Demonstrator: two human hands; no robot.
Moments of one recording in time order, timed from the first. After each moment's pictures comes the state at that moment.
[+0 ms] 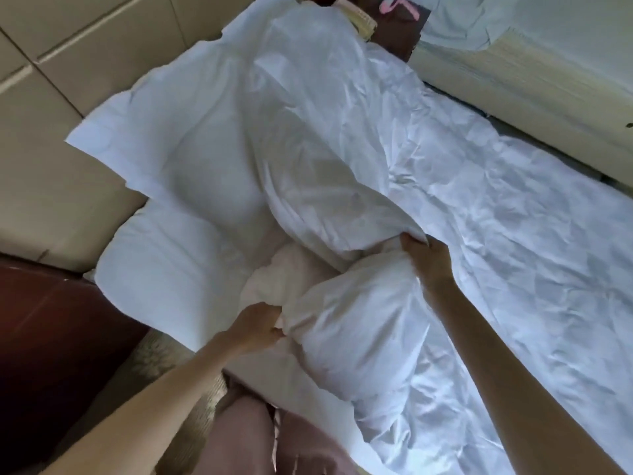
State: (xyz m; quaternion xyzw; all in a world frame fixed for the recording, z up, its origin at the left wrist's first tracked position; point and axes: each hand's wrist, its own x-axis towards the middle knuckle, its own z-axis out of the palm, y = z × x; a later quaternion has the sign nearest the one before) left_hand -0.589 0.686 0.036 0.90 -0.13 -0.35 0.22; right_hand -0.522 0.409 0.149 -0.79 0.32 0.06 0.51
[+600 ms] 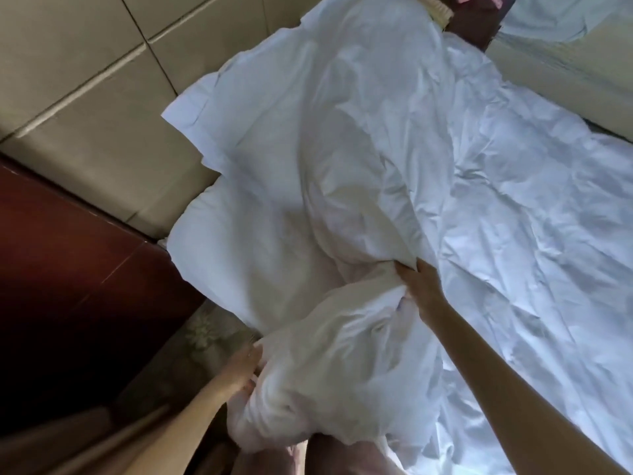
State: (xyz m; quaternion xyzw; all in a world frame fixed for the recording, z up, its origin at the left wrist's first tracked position) left_hand -0.726 0.769 0.030 0.73 0.35 -0.41 0.41; right_hand -0.569 0.487 0.079 -0.79 0.25 0.18 0.54
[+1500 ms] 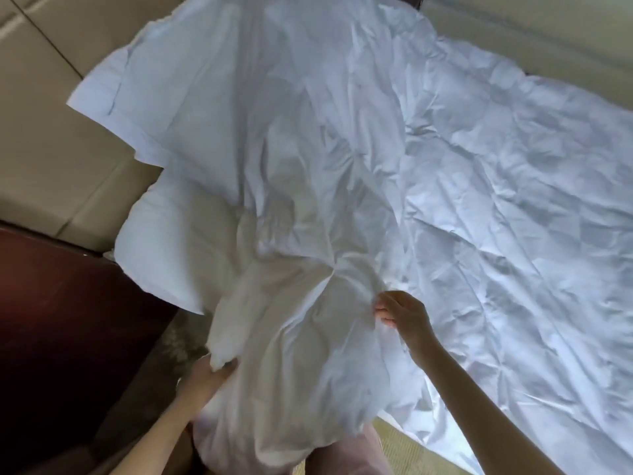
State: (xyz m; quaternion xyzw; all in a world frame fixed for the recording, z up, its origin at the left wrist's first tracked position) left_hand -0.759 0.799 -0.036 0.81 0.28 -0.38 0.36; right_hand -0.688 0.452 0.023 -0.70 0.34 0.18 0.60
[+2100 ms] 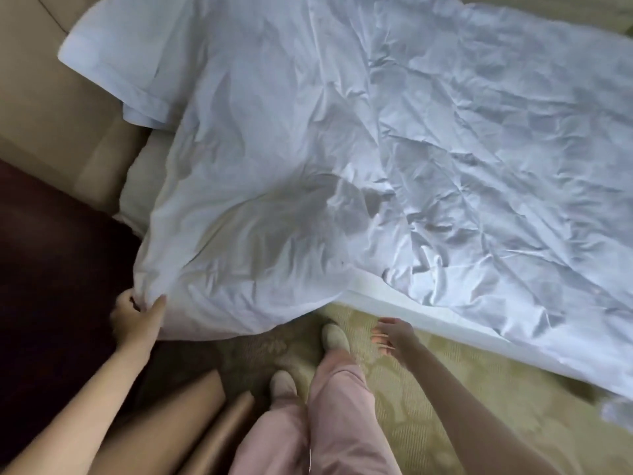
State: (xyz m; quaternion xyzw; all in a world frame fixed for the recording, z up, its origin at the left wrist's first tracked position) left_hand -0.833 0.916 0.022 0.85 0.36 -0.10 0.37; right_hand -0.945 0.524 -0.036 -0.55 0.54 0.24 0.59
